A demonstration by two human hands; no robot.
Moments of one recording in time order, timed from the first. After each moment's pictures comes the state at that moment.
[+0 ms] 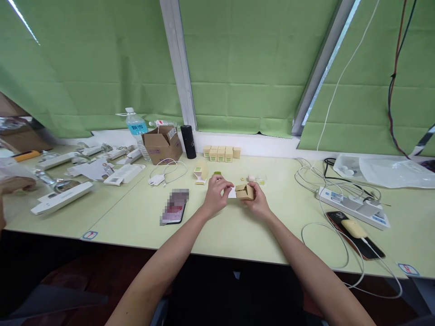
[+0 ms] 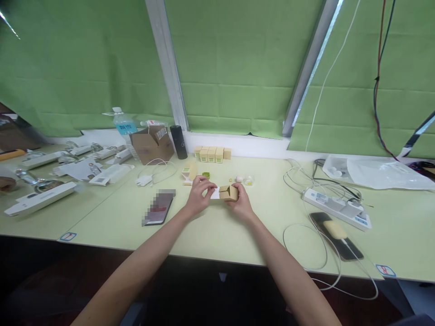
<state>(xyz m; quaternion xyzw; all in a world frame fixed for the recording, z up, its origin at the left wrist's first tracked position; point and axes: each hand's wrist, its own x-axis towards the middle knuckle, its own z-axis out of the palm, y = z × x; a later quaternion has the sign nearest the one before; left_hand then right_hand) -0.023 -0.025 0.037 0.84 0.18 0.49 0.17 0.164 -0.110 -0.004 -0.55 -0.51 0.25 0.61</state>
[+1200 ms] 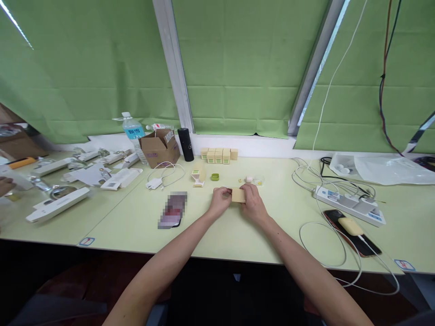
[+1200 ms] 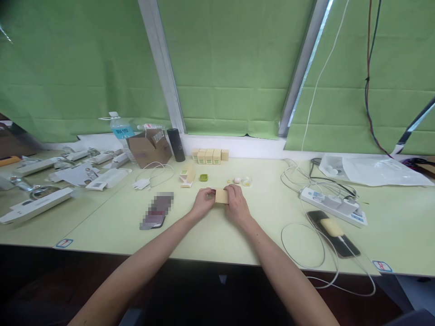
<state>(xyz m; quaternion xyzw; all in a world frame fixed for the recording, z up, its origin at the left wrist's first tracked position) 0.004 -0.026 0.007 0.76 0.34 0.40 0.39 0.157 -0.116 -0.001 -0.59 -0.68 -0.07 0.42</state>
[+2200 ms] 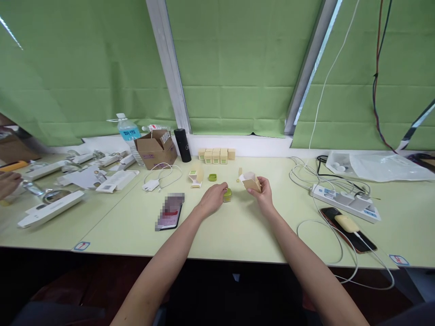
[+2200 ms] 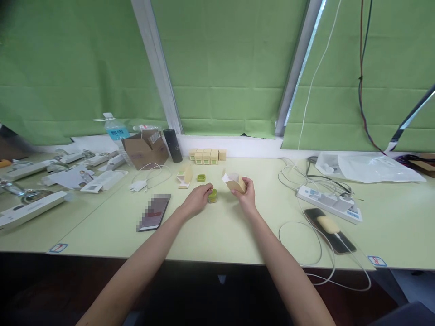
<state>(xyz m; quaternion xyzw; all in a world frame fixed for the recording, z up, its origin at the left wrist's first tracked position) -0.018 -0.009 0.033 0.89 0.28 0.29 0.21 0.188 -0.109 0.008 -0.55 -0.40 0.21 0.70</state>
